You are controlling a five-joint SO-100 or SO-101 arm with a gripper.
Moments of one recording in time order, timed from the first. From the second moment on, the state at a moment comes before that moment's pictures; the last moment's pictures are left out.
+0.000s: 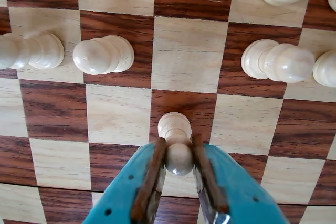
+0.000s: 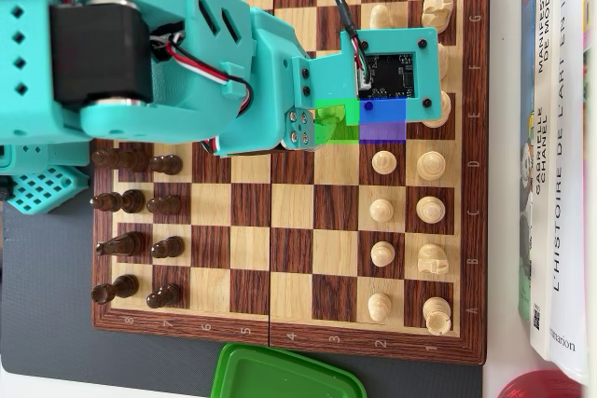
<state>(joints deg) -6.4 88.0 101.8 55.3 92.9</state>
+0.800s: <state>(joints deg) -6.4 88.0 101.8 55.3 92.9</state>
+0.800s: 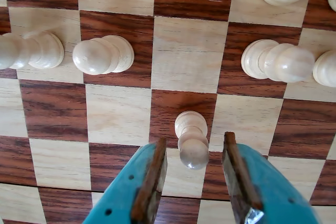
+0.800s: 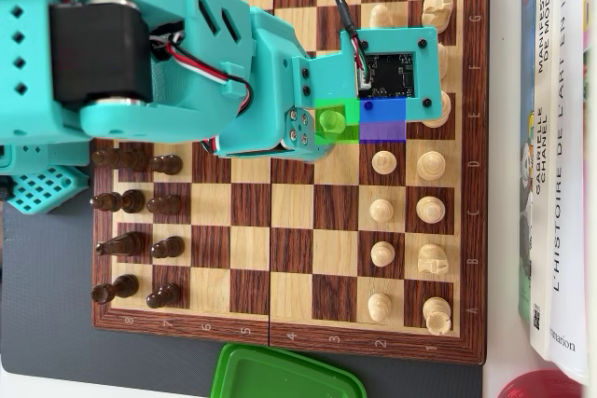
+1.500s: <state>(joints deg) -5.1 90.8 101.8 55.3 91.1</state>
